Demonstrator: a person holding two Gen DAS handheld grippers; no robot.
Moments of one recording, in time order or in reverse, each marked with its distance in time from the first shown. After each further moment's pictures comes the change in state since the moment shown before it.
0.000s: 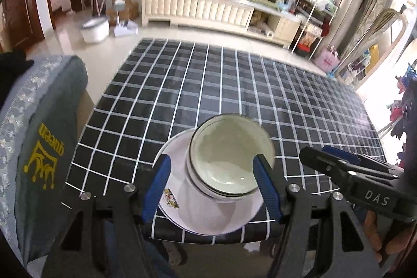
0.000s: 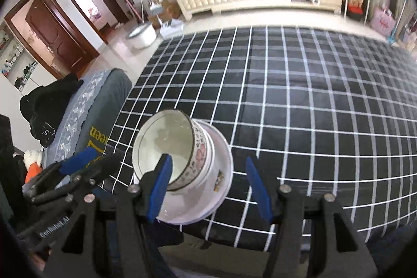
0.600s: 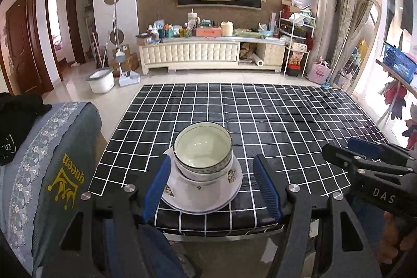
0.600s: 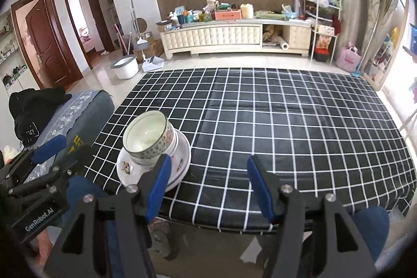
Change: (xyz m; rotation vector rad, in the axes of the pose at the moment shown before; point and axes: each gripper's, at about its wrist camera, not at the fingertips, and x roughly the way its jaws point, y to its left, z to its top) left arm -0.087 -0.062 -0.066 0.160 -0.228 0.069; right arm -0.094 -0.005 -0.077 -0.060 -0.256 -0.179
